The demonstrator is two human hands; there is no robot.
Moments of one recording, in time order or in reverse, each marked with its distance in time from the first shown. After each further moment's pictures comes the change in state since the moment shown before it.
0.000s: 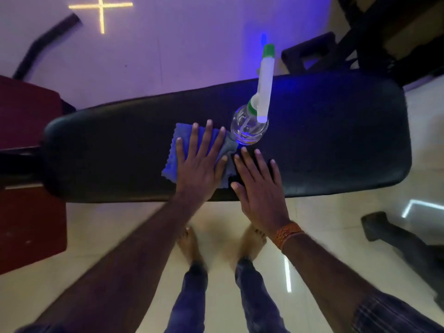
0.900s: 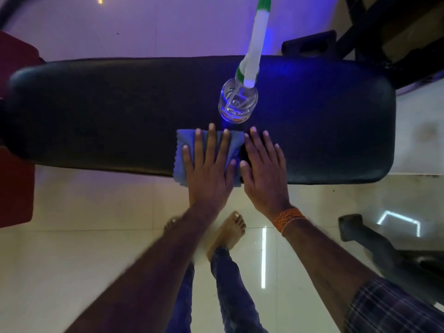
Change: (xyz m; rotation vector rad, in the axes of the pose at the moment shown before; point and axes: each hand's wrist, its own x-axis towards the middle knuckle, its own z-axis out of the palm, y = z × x) left_hand -0.051 0.089 0.032 -0.098 0.140 -0.233; right_hand -0.009 0.041 -0.018 0.117 0.038 0.012
